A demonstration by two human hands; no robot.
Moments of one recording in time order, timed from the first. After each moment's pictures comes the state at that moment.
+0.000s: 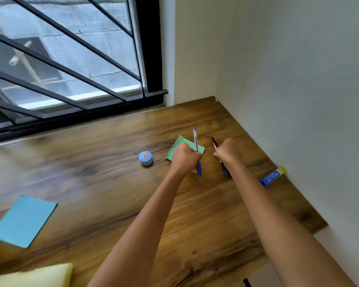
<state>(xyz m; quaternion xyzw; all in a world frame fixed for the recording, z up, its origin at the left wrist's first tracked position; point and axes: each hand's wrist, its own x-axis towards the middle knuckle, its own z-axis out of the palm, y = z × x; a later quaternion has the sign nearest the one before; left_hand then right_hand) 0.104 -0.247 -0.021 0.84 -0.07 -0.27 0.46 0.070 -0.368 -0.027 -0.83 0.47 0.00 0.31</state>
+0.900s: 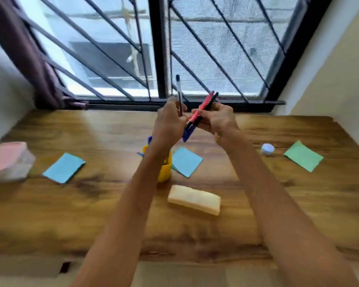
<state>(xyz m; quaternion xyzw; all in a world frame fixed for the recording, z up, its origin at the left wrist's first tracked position) 0.087 0.170 0.108 0.88 -0.02 0.13 0.46 0.096 0.042 0.110 -0.62 0.11 0.01 0.77</state>
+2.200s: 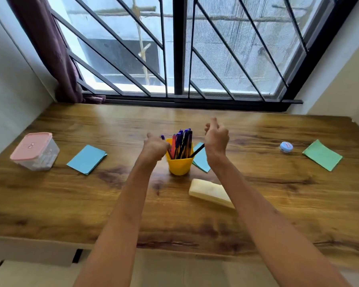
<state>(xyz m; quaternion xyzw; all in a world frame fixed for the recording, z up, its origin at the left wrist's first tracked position) 0.076 0.271 0.040 0.84 0.20 -0.10 0.49 0.082 0.122 0.041 -0.71 0.22 -0.14 0.65</state>
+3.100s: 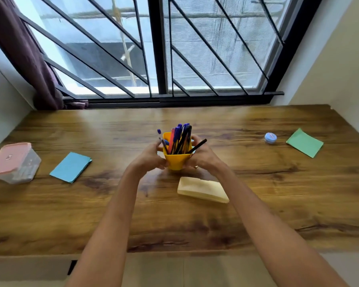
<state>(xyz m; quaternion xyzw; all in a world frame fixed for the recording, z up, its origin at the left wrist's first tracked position) 0.060 0.260 0.016 0.83 -0.03 -0.19 0.52 0.044 0.079 0.013 -0.78 0.00 0.11 0.61</state>
